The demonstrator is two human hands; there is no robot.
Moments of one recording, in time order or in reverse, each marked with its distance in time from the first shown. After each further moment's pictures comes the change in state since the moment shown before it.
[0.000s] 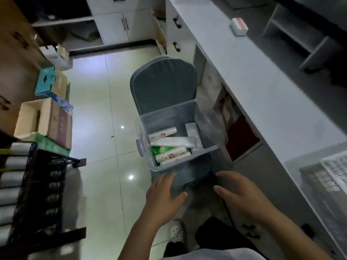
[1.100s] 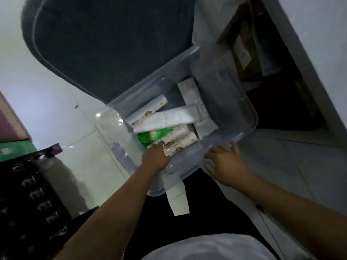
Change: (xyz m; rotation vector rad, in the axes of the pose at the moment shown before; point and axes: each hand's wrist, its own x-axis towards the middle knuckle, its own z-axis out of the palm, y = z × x) left_hand 0.380 -0.134 0.043 0.255 -0.555 -0.258; right_hand 0.312 0.066 0.111 -0.379 -0.186 0.070
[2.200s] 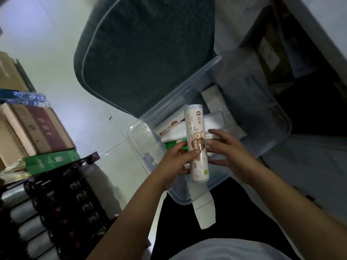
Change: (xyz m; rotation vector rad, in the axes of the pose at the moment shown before) left_hand -0.083 0.040 -0.084 -1.033 -0.138 0.015; right_hand 0.044 -0.065 -0.065 1.702 -0.137 0.355
